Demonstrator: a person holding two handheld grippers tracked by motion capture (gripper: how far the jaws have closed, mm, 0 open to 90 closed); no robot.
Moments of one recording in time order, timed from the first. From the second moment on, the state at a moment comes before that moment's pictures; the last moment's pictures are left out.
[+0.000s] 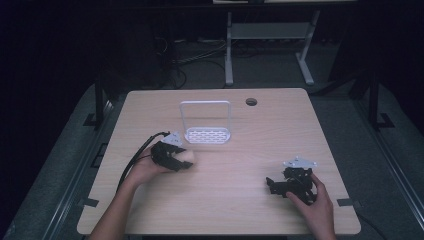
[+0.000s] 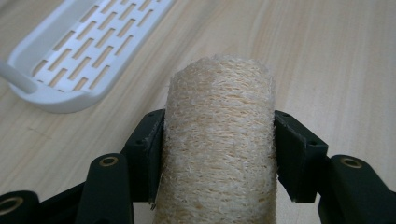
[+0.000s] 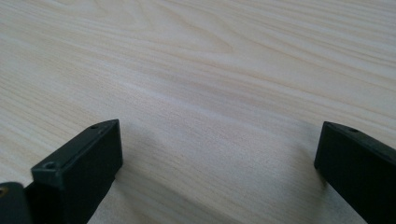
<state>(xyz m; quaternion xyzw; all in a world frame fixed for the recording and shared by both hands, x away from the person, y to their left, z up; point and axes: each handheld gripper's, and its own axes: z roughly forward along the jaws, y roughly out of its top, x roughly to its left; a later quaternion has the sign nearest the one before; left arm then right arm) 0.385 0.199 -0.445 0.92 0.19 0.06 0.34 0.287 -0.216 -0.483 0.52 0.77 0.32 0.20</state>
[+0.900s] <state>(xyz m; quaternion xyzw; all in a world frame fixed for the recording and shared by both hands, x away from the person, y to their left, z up) 0.374 0.196 -0.432 0.88 0.30 0.10 0.35 0.287 -0.216 -0.483 0.52 0.77 0.32 0.20</state>
